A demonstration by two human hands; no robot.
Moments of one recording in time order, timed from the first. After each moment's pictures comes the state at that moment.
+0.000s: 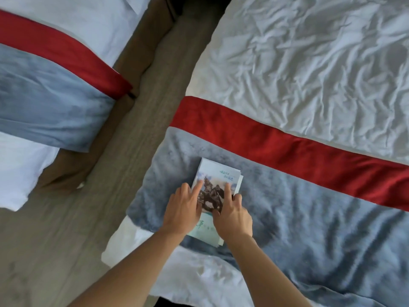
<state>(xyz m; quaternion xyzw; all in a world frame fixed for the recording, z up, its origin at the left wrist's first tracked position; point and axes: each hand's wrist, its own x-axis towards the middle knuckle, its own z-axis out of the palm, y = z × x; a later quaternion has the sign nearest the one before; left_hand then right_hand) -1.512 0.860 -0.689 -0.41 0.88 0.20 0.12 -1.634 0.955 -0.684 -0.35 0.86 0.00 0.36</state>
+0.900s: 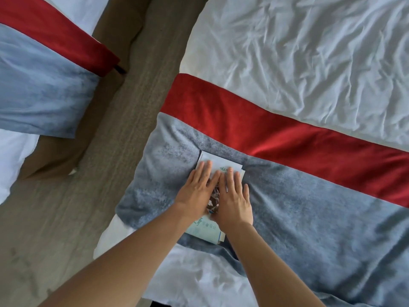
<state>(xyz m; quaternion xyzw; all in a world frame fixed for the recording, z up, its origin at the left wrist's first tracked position) -1.562 0.833 -0.743 -0.24 0.91 0.16 0.31 -1.655 0.935 -0.742 -0.48 0.81 0.07 0.33</state>
